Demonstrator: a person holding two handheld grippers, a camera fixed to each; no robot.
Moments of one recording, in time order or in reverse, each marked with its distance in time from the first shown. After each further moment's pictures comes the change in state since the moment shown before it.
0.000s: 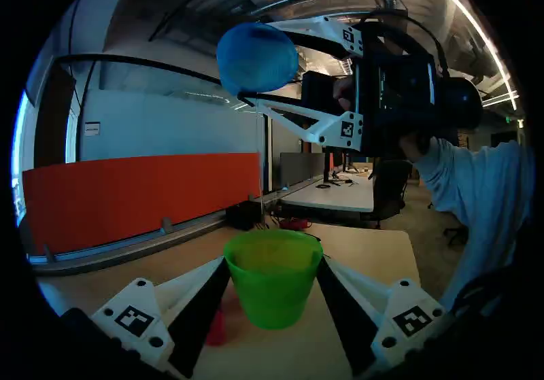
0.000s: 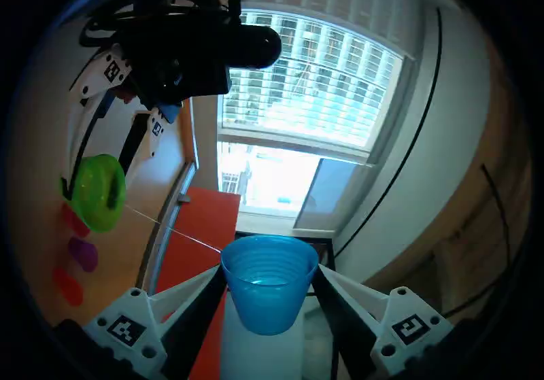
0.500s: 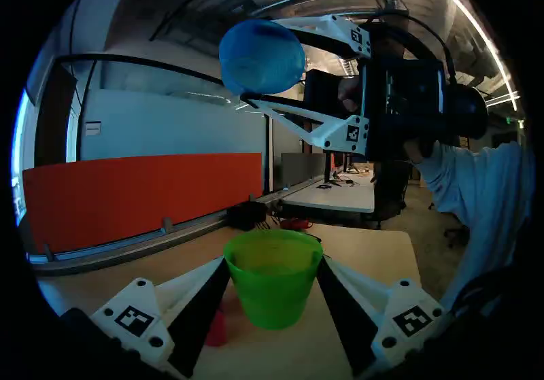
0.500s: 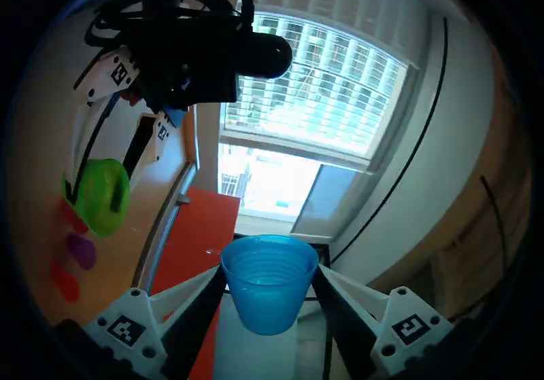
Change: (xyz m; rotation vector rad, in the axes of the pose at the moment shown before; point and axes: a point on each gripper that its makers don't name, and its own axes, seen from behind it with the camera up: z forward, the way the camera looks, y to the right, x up) left arm 0.000 -0.003 0.000 0.005 0.001 -0.002; right arm 0.010 -0.002 0.000 -0.004 0.015 -0.009
